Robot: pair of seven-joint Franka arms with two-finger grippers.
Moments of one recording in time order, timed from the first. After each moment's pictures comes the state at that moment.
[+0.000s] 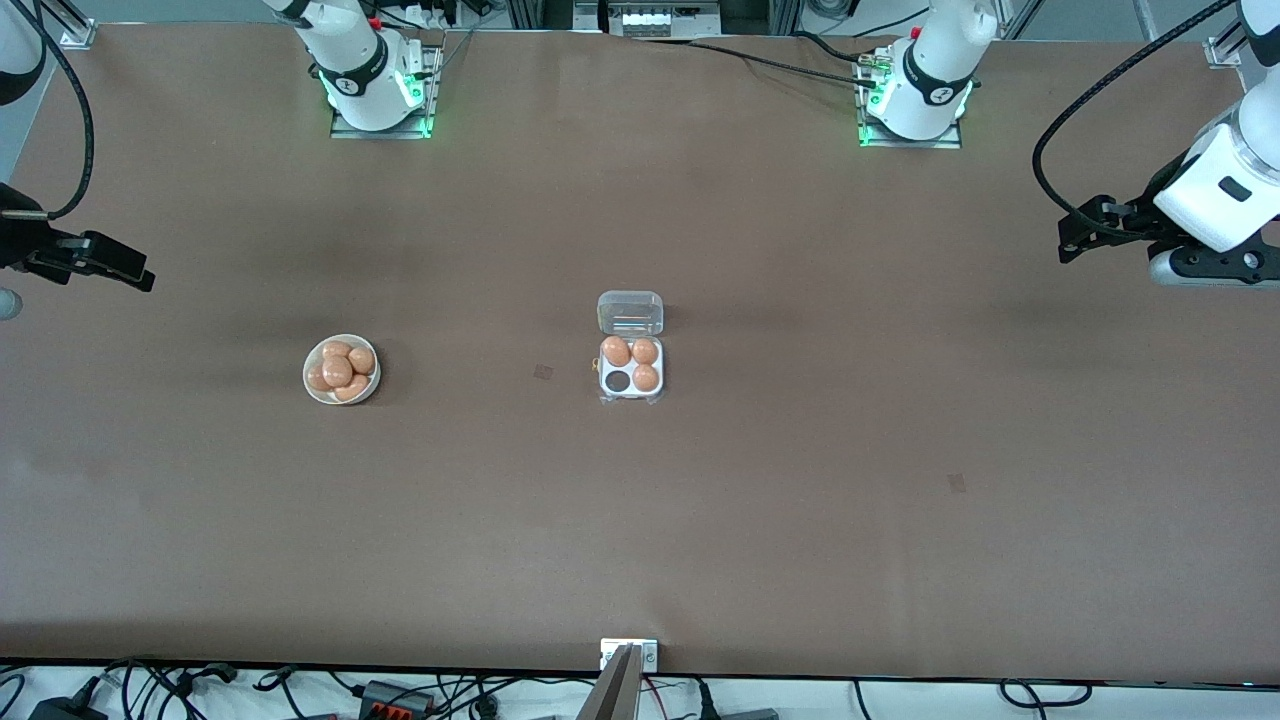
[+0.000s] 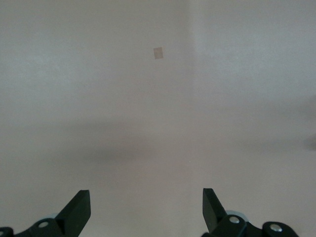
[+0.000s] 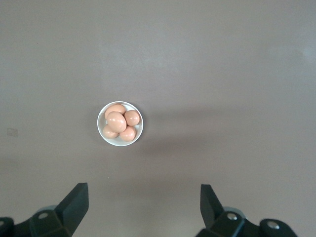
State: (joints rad) left arm -0.07 0.00 0.03 -1.65 0.04 1.59 -0.02; right arm -0.04 0.08 -0.04 -1.60 -0.02 1.65 0.00
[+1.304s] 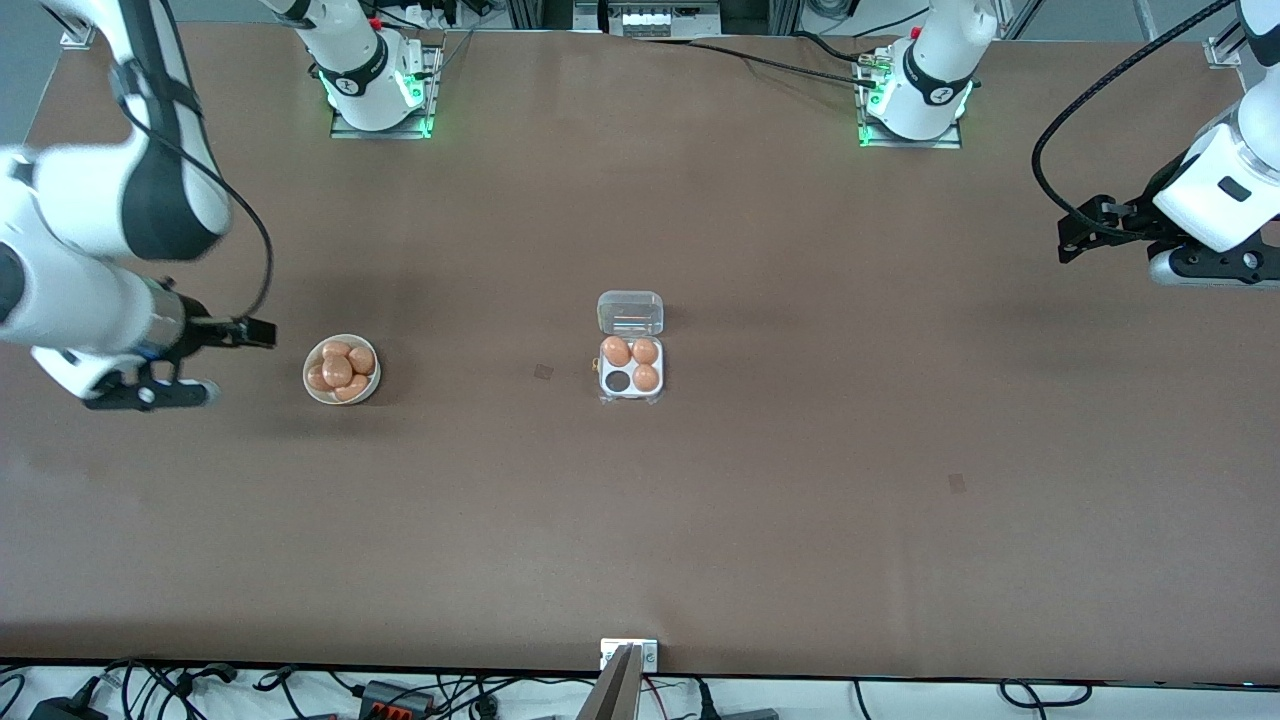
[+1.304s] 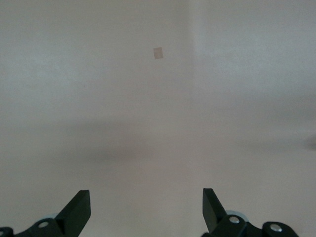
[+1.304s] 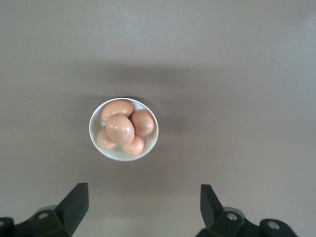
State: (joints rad) left arm -0.07 0.00 0.03 -1.65 0.04 1.59 -0.02; right arm 0.07 0.37 -0.03 -1.64 -0.08 1.79 0.01
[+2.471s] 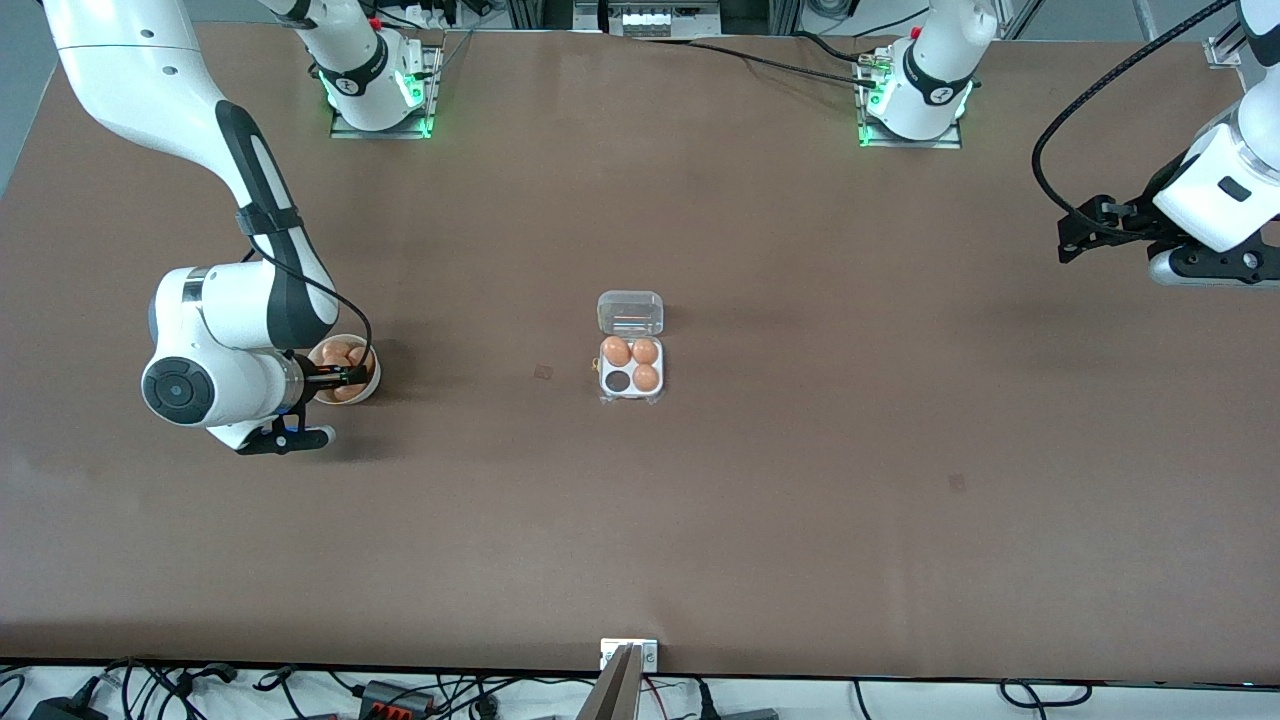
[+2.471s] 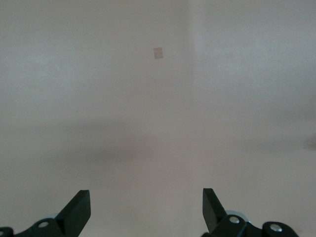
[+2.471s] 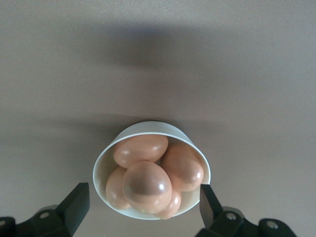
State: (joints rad) left arm -0.07 0.00 0.03 -1.65 0.04 1.59 -0.02; right arm 0.12 0.60 -0.03 -1.64 -0.03 1.92 0.01
